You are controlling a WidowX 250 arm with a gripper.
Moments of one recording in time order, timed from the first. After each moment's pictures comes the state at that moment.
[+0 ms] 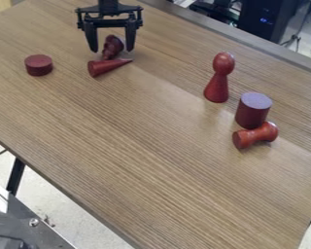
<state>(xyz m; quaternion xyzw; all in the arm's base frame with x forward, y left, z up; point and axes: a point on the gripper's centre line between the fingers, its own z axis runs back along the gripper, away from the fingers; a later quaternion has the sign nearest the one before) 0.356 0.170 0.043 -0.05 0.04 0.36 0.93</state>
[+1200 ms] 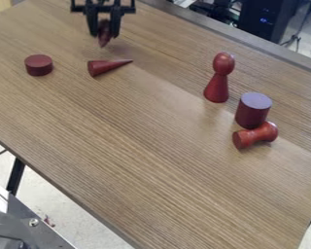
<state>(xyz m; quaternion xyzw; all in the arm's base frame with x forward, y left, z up) 0.376 0.174 0.071 0.01 0.02 0.33 0.94</state>
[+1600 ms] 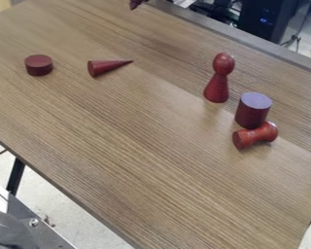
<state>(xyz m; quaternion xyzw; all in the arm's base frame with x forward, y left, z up) 0.420 0.146 0.112 0.03 -0.01 0.23 0.97</state>
